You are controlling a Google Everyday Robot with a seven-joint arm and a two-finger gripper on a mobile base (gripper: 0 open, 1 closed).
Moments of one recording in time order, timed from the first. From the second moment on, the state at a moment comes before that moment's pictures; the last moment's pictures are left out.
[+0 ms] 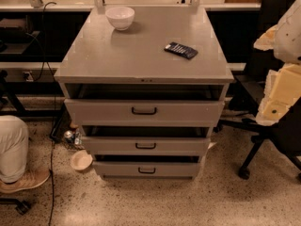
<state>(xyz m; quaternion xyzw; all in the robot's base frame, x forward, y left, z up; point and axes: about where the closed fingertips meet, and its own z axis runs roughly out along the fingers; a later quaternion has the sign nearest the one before) 0.438 -0.216 0.979 -0.60 0.78 -0.04 0.16</state>
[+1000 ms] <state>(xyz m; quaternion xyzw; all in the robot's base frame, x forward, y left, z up) 0.424 -0.195 0.891 -0.62 0.76 0.02 0.18</state>
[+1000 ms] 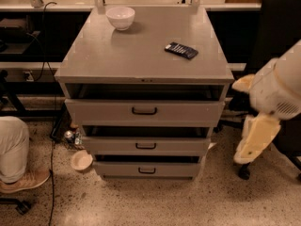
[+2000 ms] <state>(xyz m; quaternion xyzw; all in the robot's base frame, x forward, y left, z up) 0.421 -0.180 0.834 -0.62 0.76 0.04 0.19</state>
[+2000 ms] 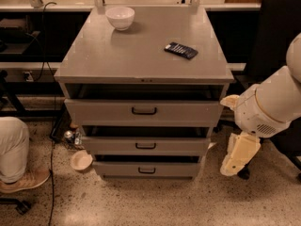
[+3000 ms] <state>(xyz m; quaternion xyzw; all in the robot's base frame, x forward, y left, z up) 0.543 -0.187 0.720 -0.62 0.75 -0.05 0.21</state>
